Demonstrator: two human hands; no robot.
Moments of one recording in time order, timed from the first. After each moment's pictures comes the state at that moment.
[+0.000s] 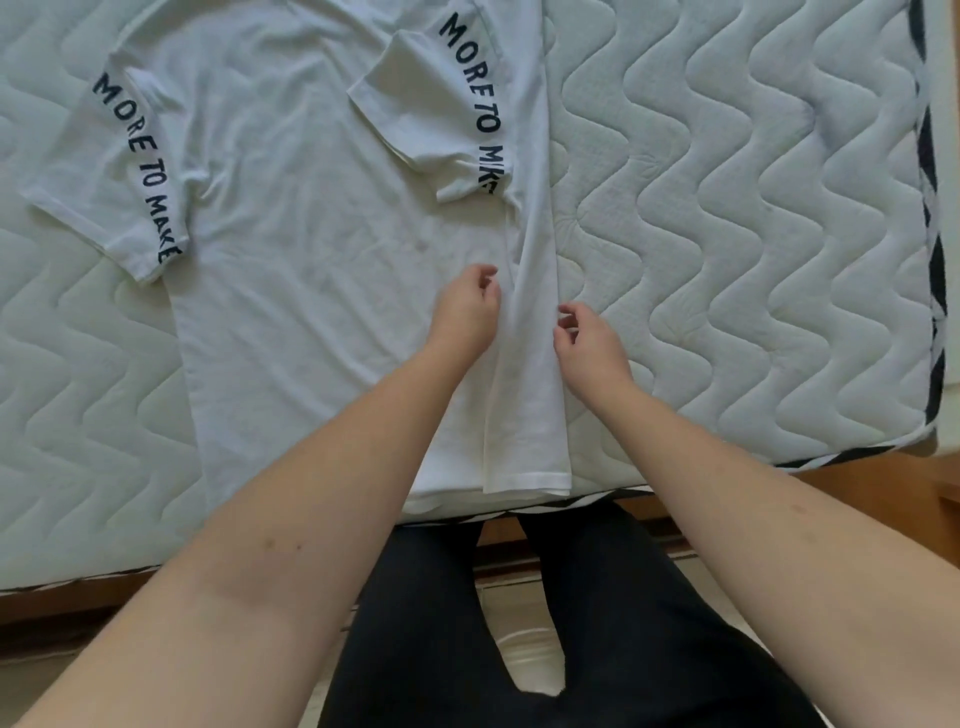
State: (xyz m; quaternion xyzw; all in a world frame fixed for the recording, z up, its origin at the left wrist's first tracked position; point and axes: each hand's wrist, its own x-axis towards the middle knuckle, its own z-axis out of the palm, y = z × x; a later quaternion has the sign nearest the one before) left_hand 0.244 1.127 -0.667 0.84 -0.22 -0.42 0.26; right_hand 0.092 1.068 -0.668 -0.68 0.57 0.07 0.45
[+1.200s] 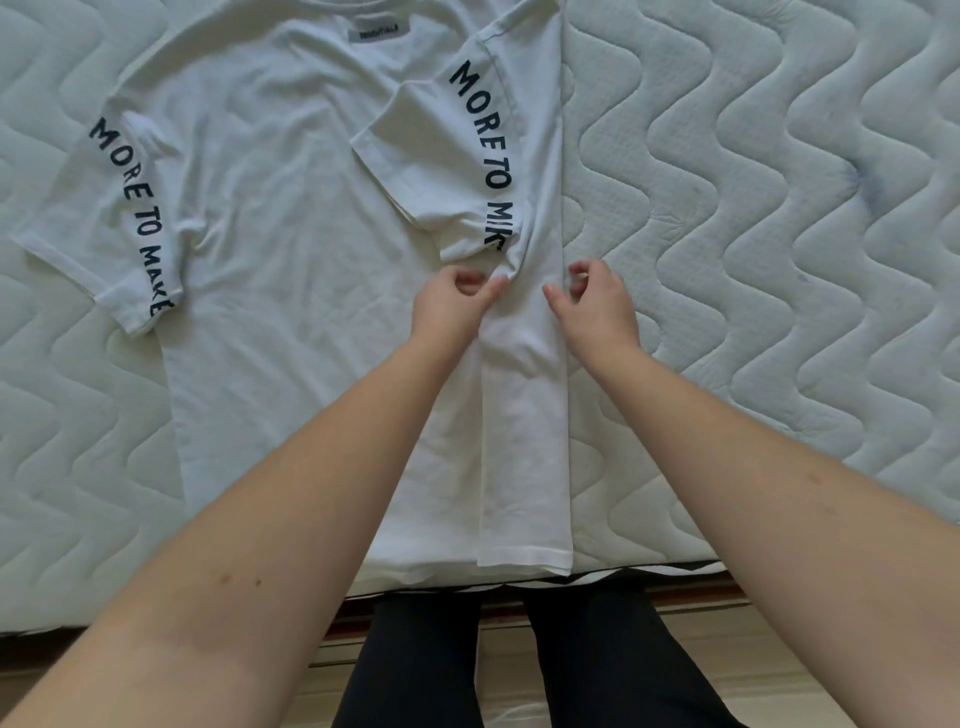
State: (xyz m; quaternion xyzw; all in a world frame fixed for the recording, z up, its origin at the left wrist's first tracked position) left_hand 0.301 1.078 -0.679 0.83 -0.07 -0.45 0.33; right_hand 0.165 0.977 -0.693 -0.71 0.57 0.01 0.42
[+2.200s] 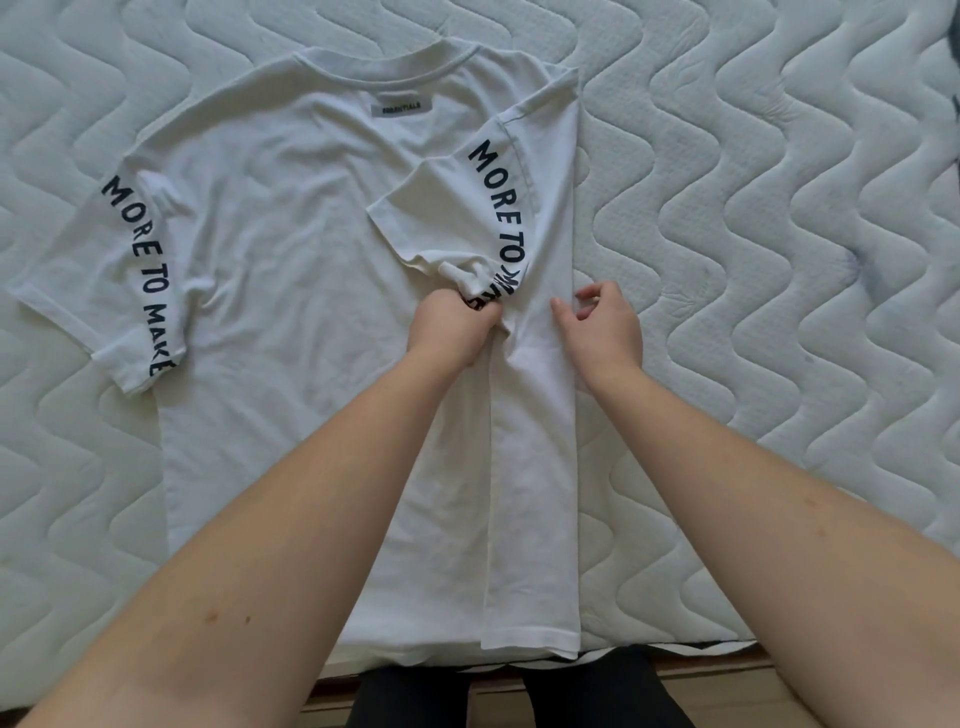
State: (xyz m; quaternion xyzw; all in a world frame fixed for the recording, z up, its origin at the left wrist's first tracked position) left_hand 0.351 1.033 -0.676 0.85 -0.11 -0.45 0.24; right_hand 0.212 0.937 -0.703 -0.69 0.61 0.00 0.40
